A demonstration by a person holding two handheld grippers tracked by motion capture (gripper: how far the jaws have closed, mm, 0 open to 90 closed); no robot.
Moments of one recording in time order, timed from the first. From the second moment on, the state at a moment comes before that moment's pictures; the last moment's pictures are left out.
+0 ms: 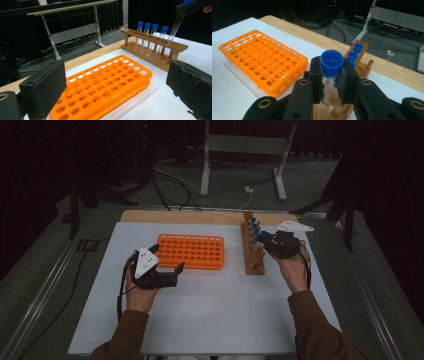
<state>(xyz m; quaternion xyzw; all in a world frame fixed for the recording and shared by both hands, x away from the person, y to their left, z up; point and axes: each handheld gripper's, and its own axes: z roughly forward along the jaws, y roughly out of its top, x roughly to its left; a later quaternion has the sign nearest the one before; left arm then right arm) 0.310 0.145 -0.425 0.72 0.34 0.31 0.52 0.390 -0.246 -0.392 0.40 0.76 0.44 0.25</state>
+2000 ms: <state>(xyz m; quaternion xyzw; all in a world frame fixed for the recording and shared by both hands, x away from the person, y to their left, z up) 0.353 0.008 -0.428 0.78 0.27 0.23 0.52 0.370 -0.177 -0.384 0.34 0.79 0.49 0.13</state>
